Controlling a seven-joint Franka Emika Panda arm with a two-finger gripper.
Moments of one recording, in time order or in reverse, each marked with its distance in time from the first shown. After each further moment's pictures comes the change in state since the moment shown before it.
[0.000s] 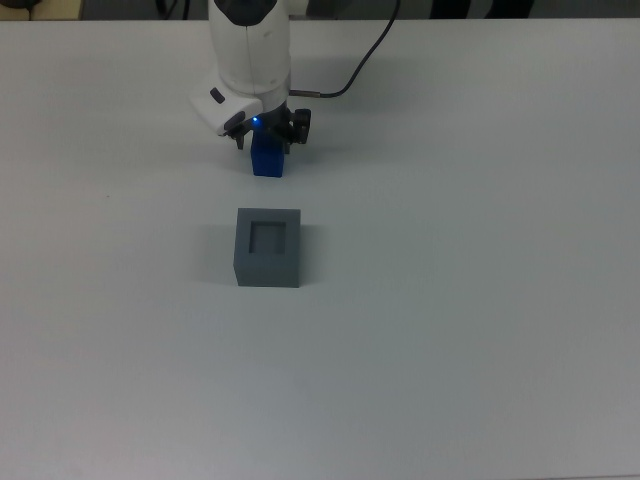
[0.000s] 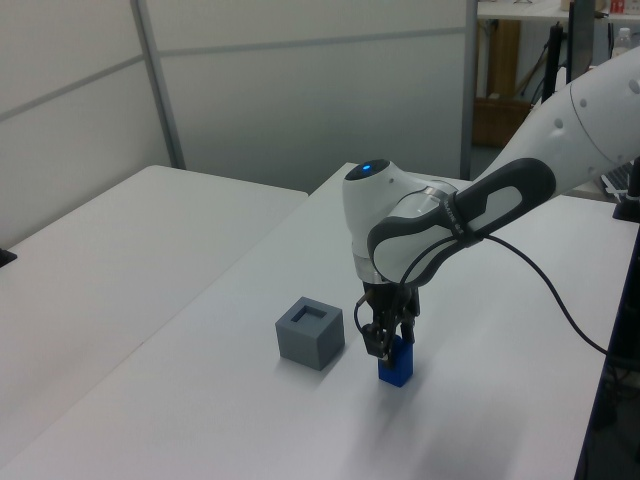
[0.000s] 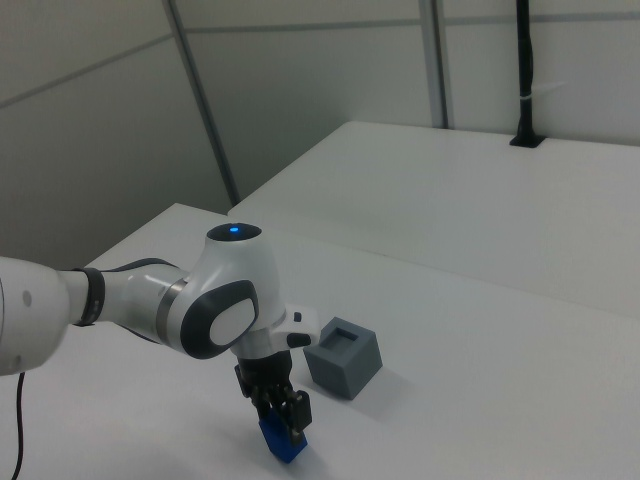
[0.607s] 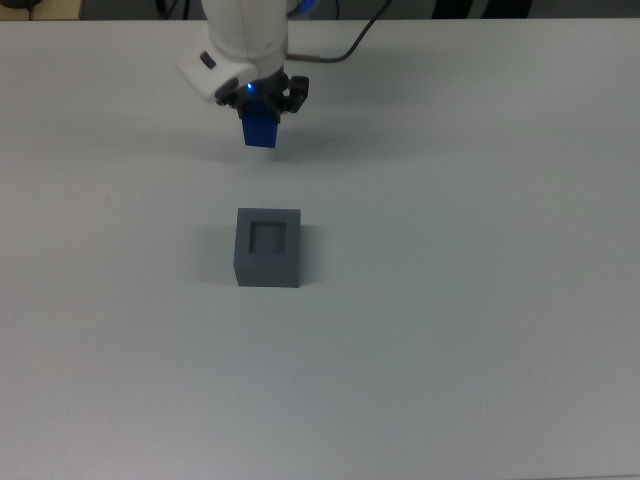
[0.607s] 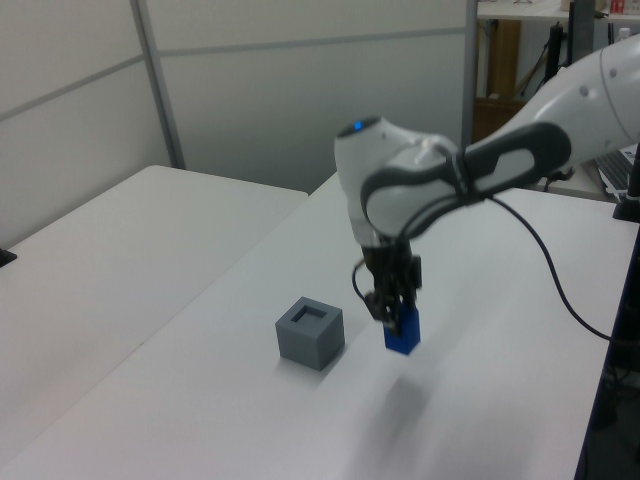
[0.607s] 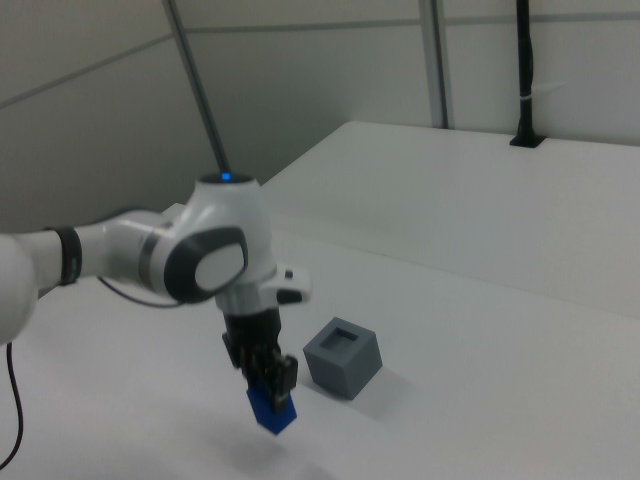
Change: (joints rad) arm -0.003 -0.062 -0.003 0.152 -0.005 -0.266 -0.003
